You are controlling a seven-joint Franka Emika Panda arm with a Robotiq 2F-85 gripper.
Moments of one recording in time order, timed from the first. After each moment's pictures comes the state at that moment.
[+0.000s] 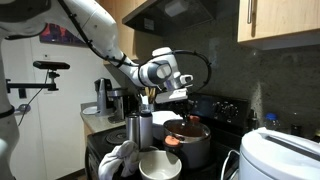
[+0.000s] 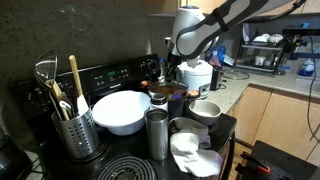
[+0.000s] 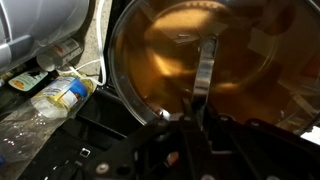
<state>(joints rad) -0.04 0.01 -0.05 -2.17 -0.18 2.58 -0.38</state>
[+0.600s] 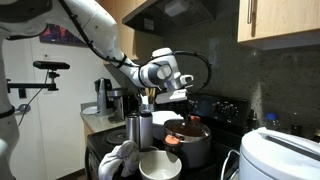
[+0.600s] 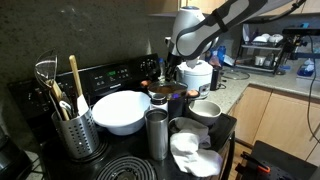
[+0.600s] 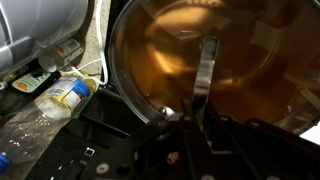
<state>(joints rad) -0.04 0.01 -0.05 -2.17 -0.18 2.60 -0.35</state>
